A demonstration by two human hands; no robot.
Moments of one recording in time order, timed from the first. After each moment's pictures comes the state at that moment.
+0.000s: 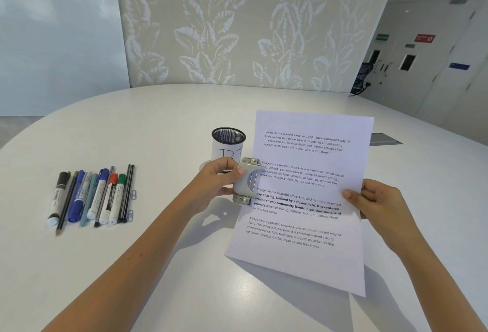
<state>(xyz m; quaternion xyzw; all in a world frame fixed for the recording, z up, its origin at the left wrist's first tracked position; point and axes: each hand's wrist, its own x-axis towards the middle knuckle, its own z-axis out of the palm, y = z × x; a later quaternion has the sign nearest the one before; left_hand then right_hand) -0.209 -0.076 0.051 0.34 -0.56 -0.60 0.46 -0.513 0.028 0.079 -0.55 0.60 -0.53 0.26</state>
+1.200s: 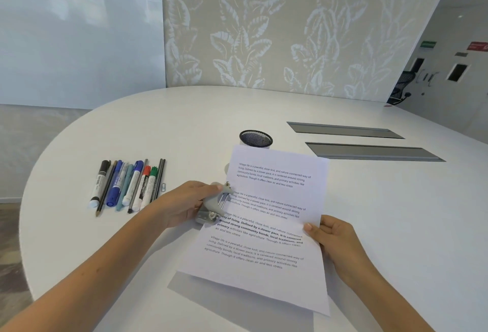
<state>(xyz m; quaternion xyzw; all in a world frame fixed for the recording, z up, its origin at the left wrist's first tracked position) -0.127 -0.042 0.040 0.46 -0.48 -0.66 0.35 -0.434 0.007 0.007 -0.48 0.53 -0.50 0.50</state>
